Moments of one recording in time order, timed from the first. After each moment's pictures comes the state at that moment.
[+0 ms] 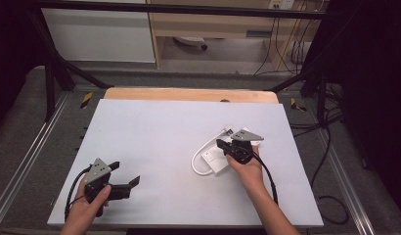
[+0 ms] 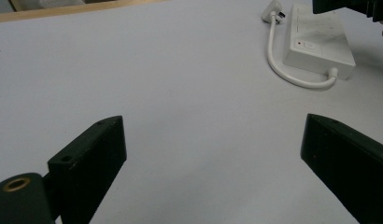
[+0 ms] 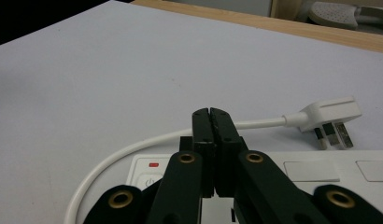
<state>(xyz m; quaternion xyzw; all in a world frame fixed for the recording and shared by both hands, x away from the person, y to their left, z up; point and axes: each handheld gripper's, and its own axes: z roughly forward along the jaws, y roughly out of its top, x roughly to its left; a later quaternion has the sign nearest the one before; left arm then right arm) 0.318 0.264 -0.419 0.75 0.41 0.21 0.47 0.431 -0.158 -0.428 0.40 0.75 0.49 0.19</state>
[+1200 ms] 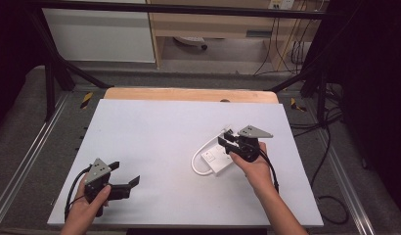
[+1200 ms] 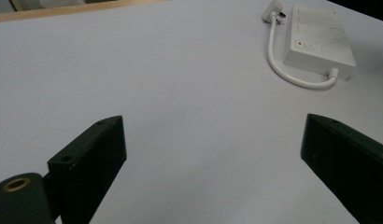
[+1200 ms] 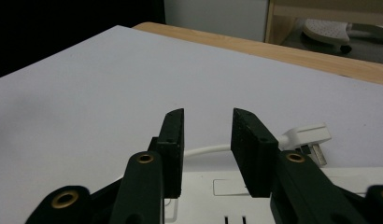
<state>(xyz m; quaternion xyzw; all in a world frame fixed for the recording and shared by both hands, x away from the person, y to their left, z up) 0.318 0.265 -0.419 0.75 0.41 0.21 0.47 0.421 -0.169 -0.397 0.40 0.73 0.51 0.20</state>
